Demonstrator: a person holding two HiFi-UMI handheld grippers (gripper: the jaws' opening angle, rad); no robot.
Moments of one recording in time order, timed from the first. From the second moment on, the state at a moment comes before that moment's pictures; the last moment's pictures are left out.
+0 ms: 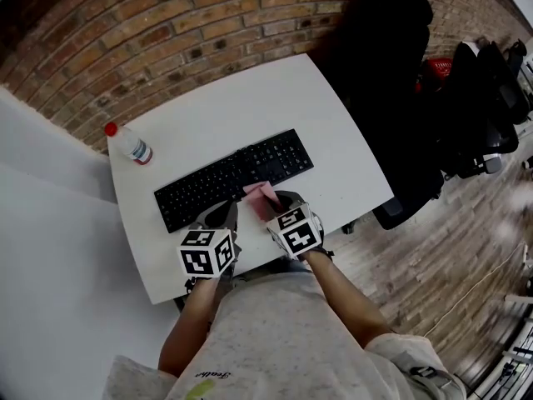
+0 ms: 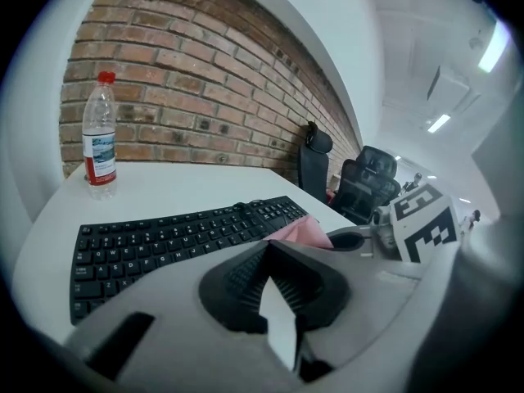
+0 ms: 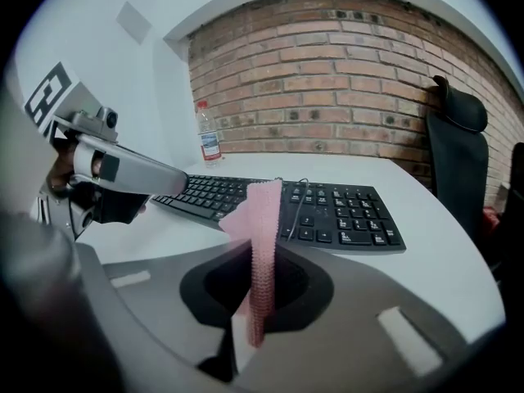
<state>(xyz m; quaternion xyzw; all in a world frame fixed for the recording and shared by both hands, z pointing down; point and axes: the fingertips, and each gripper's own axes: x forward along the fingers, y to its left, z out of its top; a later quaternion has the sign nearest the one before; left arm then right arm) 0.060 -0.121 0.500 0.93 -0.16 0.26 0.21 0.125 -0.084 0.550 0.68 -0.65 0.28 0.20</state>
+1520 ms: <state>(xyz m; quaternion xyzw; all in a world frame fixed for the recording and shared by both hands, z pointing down) 0.155 -0.094 0.509 0.93 -0.10 0.29 0.19 0.242 -0.040 0.562 0.73 -0.59 0.30 0.16</state>
